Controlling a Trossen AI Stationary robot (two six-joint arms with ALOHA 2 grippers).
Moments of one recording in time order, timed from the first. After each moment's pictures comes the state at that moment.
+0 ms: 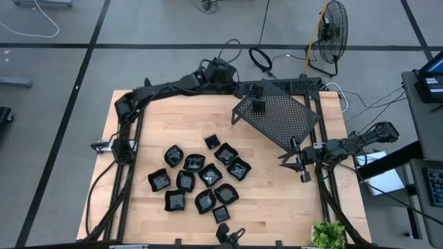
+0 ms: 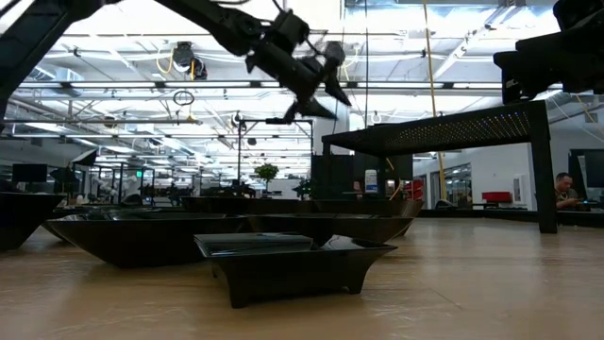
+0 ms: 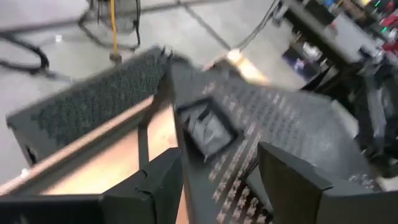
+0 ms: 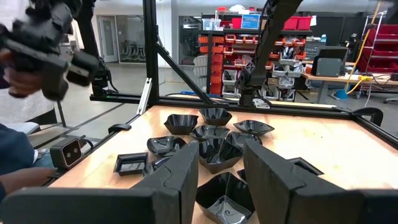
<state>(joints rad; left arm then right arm) 0.51 2.01 1.71 -0.18 0.16 -0.47 0.35 0.16 0.02 0.18 0.18 -0.02</state>
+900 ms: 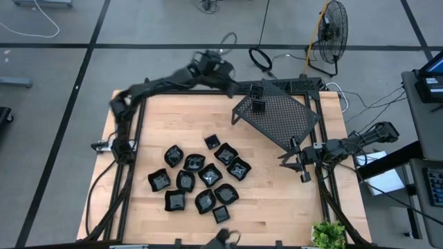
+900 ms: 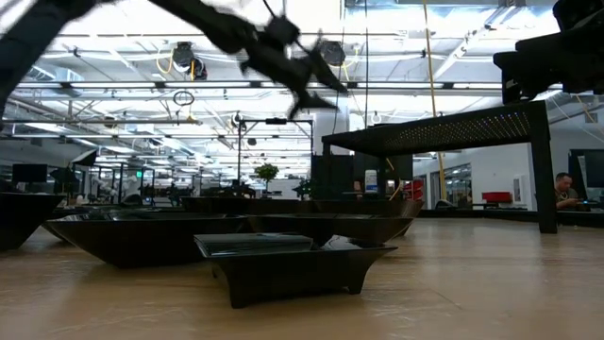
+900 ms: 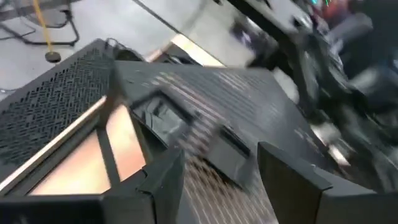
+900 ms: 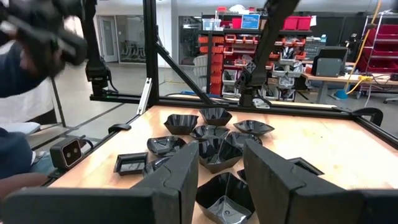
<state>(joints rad) 0.56 1.92 1.71 -0.27 0.48 -0.31 0.35 0.16 0.02 0.19 0.18 -0.02</state>
